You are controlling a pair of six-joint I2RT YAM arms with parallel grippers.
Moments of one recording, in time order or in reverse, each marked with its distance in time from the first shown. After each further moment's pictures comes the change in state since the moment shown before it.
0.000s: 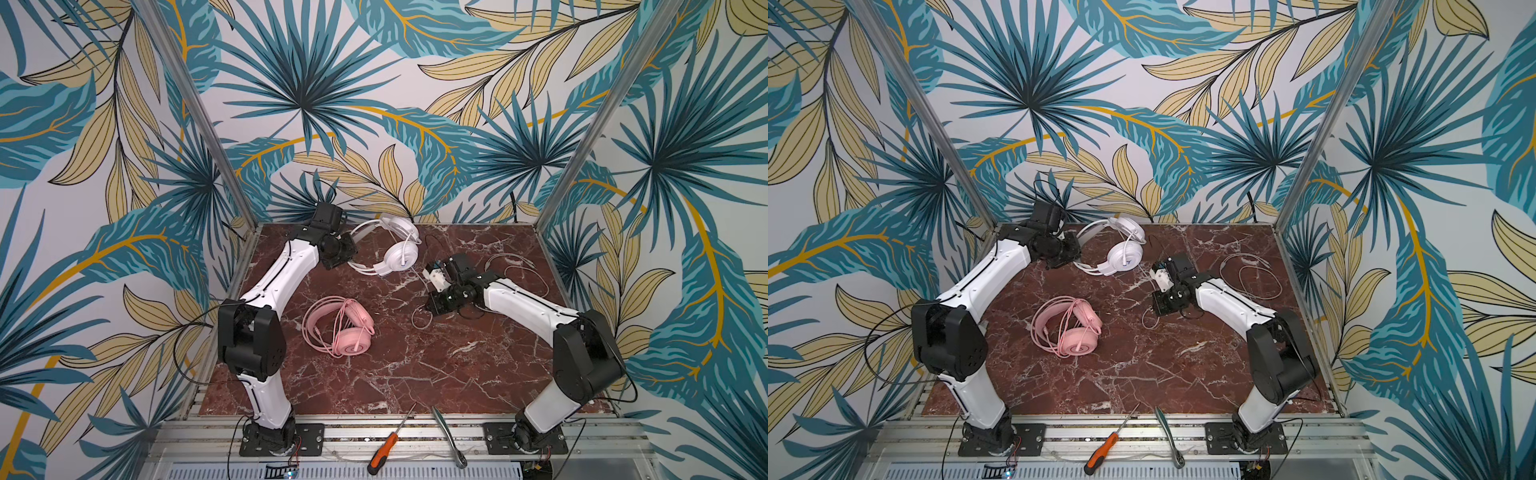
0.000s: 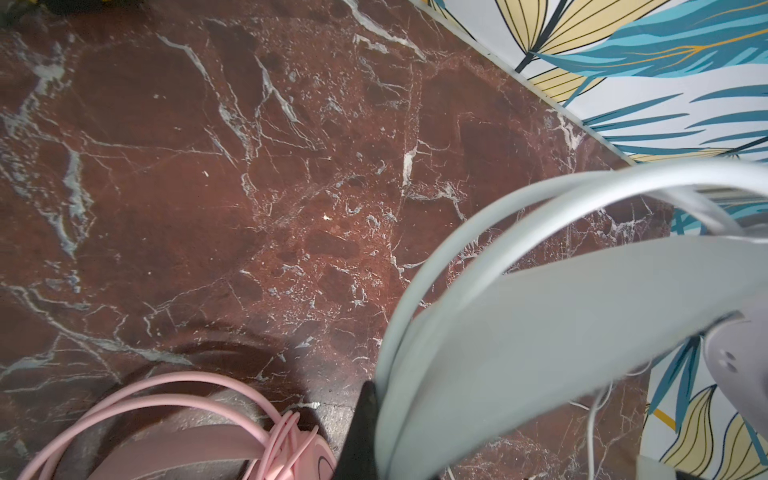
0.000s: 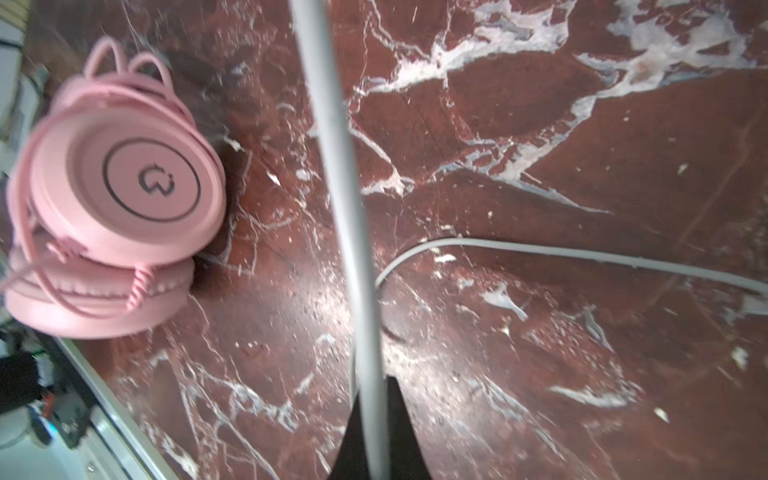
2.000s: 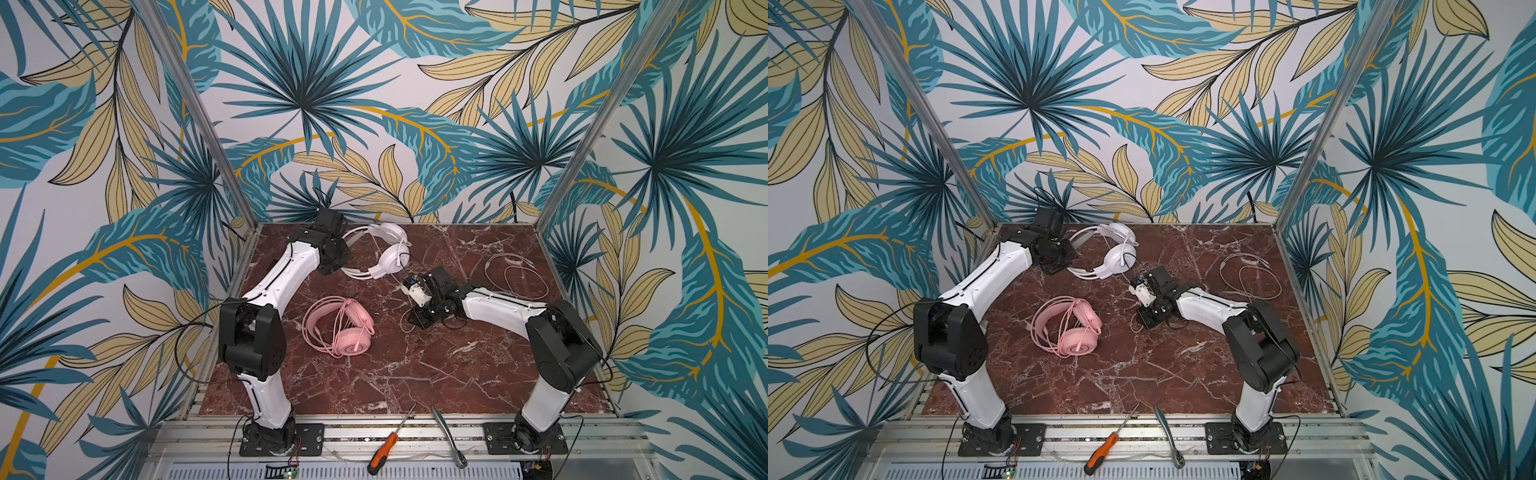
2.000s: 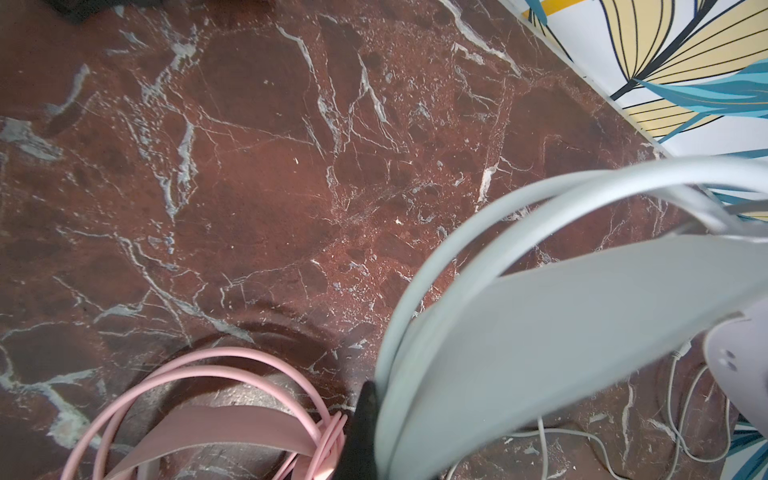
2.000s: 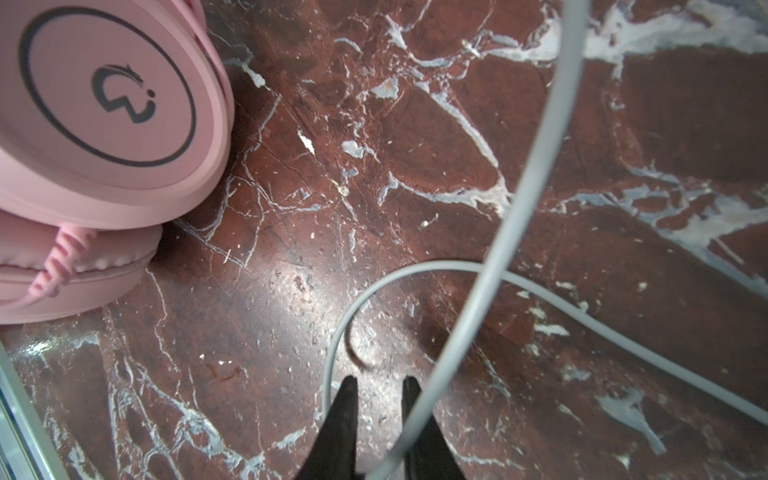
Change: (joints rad) left arm 0.000 0.001 -0.032 -0.045 -0.146 -0.083; right arm 0.114 0.135 -0.097 0.261 -0.010 -0.072
